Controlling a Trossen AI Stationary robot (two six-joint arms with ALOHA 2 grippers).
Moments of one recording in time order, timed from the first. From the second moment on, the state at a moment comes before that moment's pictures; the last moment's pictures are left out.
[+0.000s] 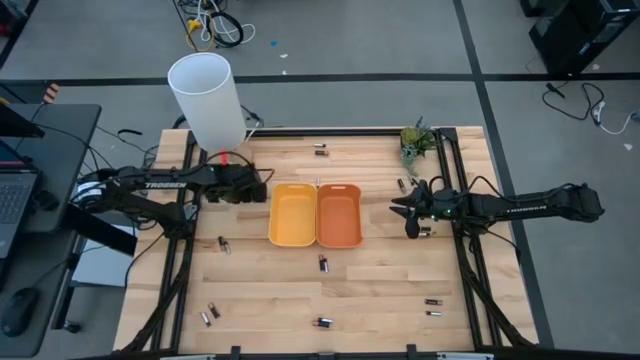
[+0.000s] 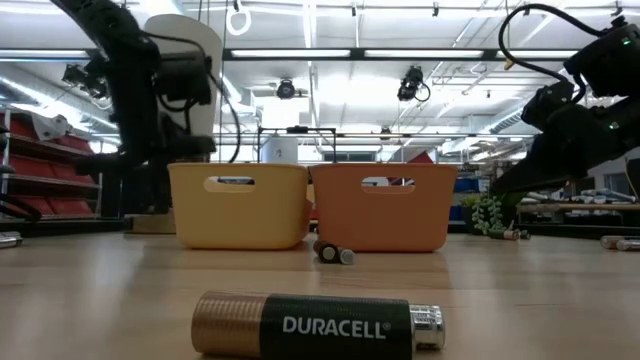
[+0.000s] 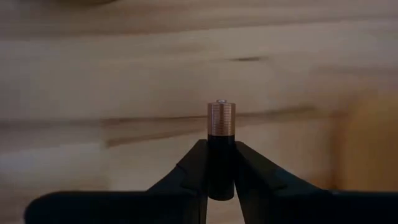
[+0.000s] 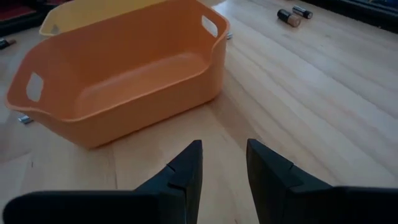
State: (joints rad) left arm 0.36 1.23 0.63 -0.65 -0.18 -1.09; right arm -0.09 0.52 0.01 0.05 0.23 0.30
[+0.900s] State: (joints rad) left arm 0.28 1.38 0.90 -0.53 -0.01 0.03; right arm -0.14 0.53 0.01 0.07 0.40 0.55
